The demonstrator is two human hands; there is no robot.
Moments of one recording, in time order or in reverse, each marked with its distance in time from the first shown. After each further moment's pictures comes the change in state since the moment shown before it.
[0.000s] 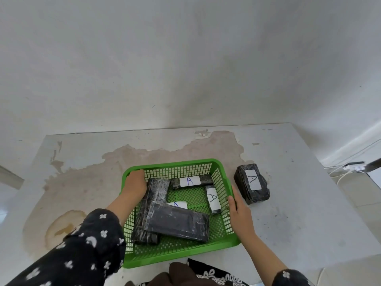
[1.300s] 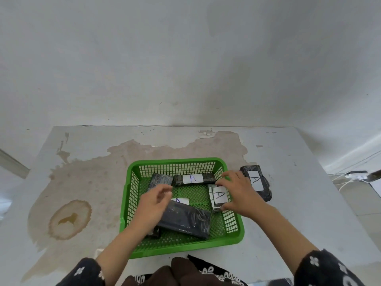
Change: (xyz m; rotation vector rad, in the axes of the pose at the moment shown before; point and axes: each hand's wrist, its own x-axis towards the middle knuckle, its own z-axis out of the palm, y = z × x) left_hand -0.117 0.030 -0.003 -0.658 -0.026 0.153; right_hand 0.028 -0.089 -0.048 -0.835 -0.499 -0.453
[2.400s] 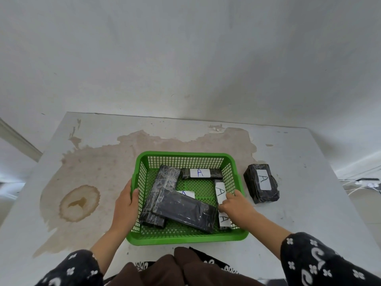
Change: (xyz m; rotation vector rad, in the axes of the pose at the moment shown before) left_hand -0.009 -0.100 -0.021 -0.032 0.323 -0.082; right_hand 0.010 0.001 0.067 -0.570 -0.298 -0.256
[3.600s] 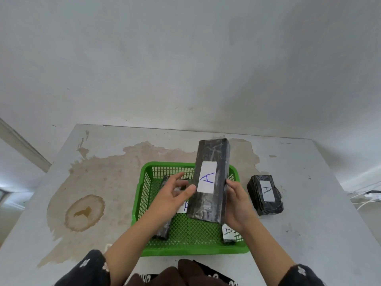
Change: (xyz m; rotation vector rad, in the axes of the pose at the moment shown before) left_hand -0.015 0.138 0.008 -0.342 -0.485 -0.057; right_hand -0.013 -0.021 -0.076 2.589 0.273 -0.115
